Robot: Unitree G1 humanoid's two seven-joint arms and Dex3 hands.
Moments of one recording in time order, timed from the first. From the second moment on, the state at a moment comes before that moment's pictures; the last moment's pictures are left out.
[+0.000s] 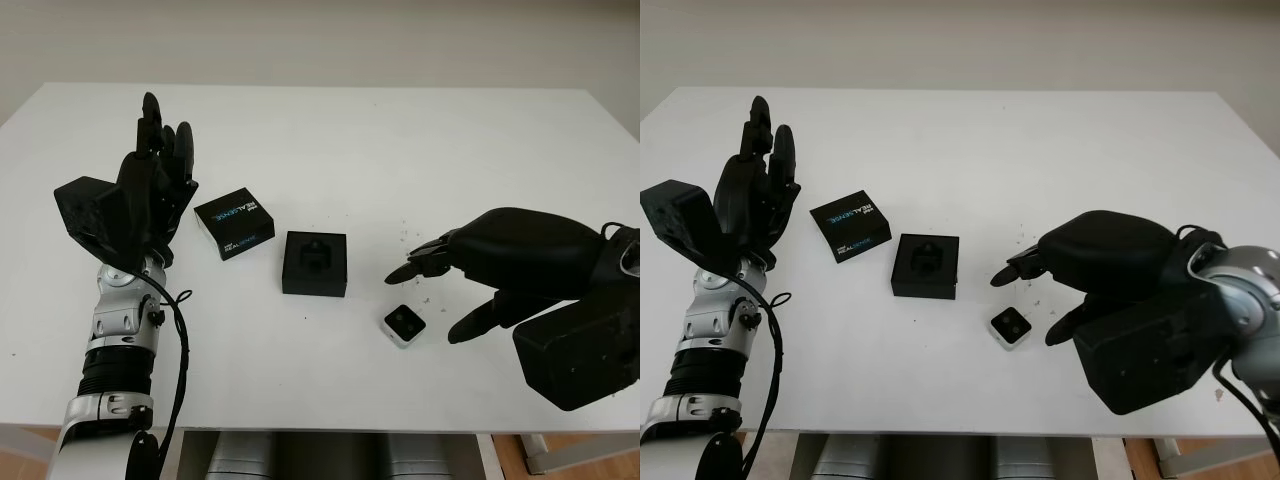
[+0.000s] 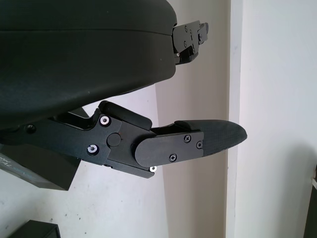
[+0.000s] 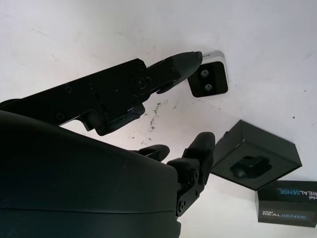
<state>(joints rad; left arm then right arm) -0.56 0.23 0.24 0.45 -0.18 -0.11 -0.15 -0.26 -0.95 0.04 -0.34 -0.35 -0.13 0.79</state>
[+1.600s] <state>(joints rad) -0.56 0.23 0.22 0.42 -0.18 -0.08 -0.13 -0.22 -0.87 0.10 -0.07 -0.50 -0.42 0.52</state>
